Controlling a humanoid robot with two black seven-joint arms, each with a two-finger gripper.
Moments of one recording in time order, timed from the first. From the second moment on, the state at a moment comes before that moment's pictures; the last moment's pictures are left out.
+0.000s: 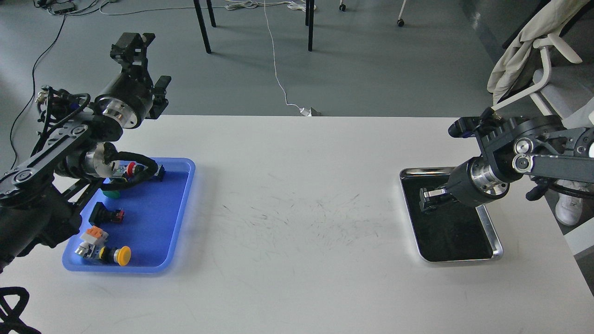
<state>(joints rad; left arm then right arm) -0.69 0.45 -0.87 -1.08 0.45 0.12 -0.12 1.51 -0.63 -0.66 1.35 -0.73 0.49 -0.14</state>
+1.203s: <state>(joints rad) -0.70 0.44 -0.87 -1.07 0.45 0.12 -0.12 1.45 -0.63 -0.54 1.25 -0.78 0.49 -0.14</state>
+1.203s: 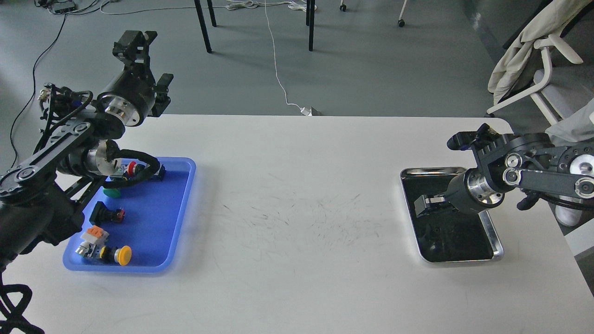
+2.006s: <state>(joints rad) -0.72 0.47 -0.88 -0.99 0.44 0.10 -0.12 1.04 -0.69 0.55 0.87 0.07 0.49 -0.07</state>
